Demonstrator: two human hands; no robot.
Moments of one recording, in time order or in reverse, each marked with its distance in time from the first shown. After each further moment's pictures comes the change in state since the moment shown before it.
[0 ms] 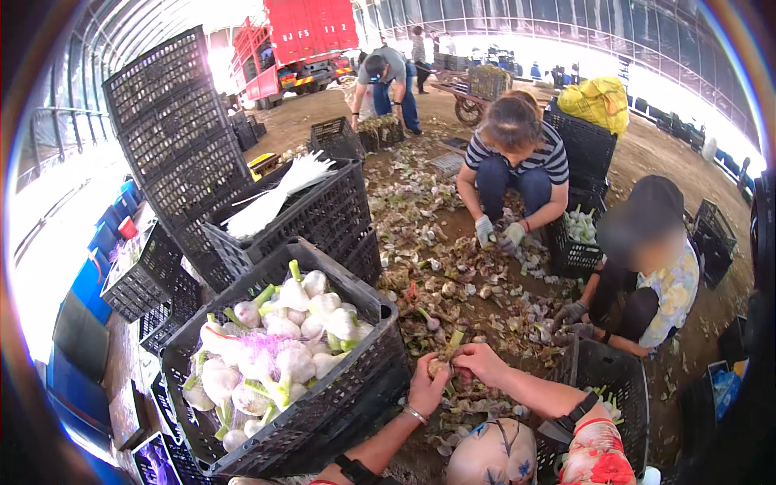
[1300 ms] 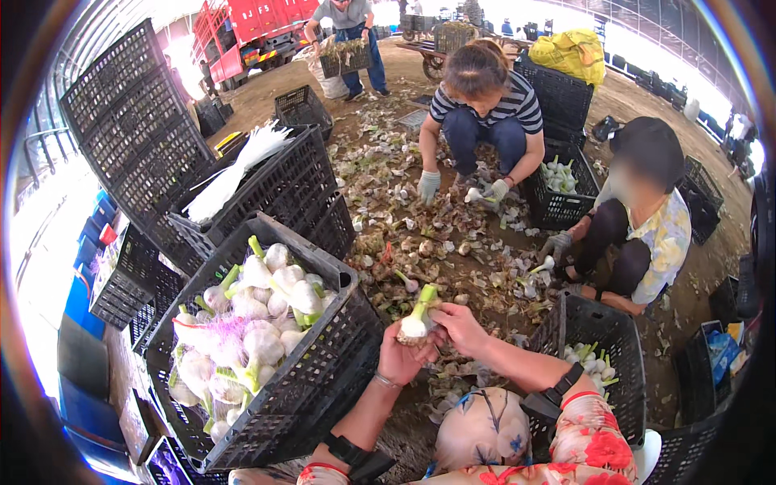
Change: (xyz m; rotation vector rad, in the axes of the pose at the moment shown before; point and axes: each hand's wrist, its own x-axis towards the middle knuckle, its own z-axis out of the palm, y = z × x) left_hand 0.020 0.023 -0.010 -1.291 -0.639 -0.432; right_hand -0.003 -0.004 0.016 0.320 0.069 -0.114
